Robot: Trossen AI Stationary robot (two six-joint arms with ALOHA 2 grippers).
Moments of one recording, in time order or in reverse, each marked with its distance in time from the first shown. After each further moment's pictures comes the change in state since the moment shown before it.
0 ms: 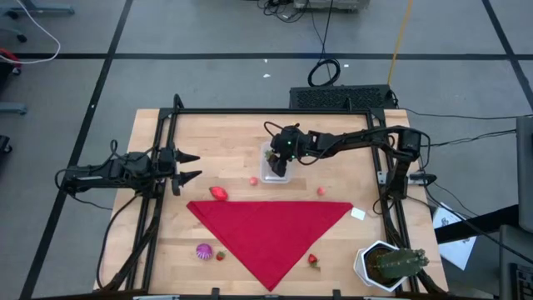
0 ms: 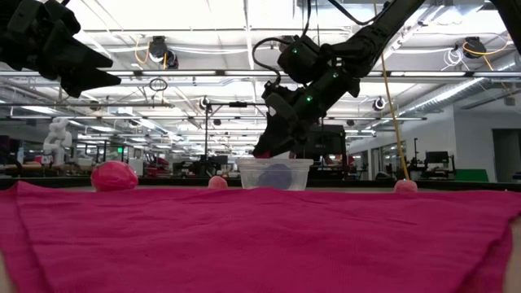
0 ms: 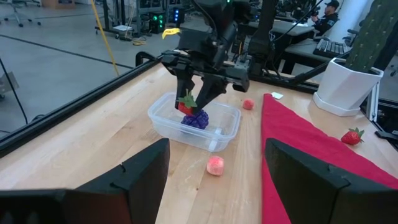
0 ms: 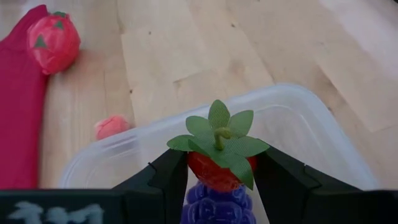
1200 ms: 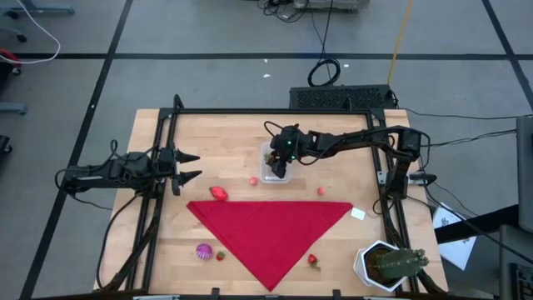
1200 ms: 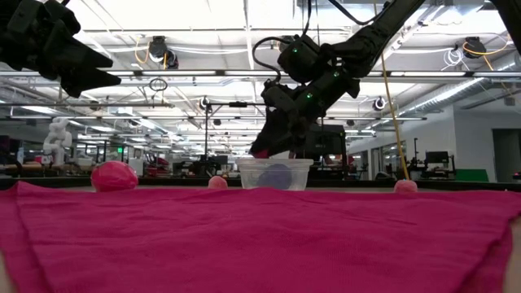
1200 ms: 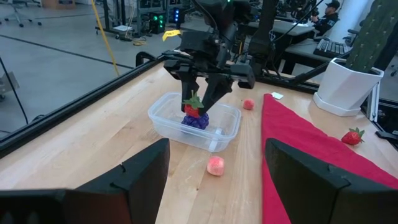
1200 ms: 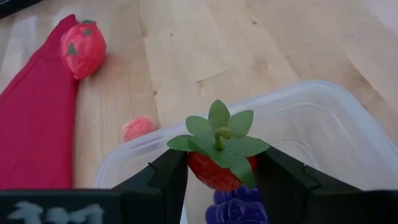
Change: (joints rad) left arm 0.000 0.000 0.000 0.000 -0.001 0.000; right arm 0.000 0.000 0.000 0.009 -0.080 0.052
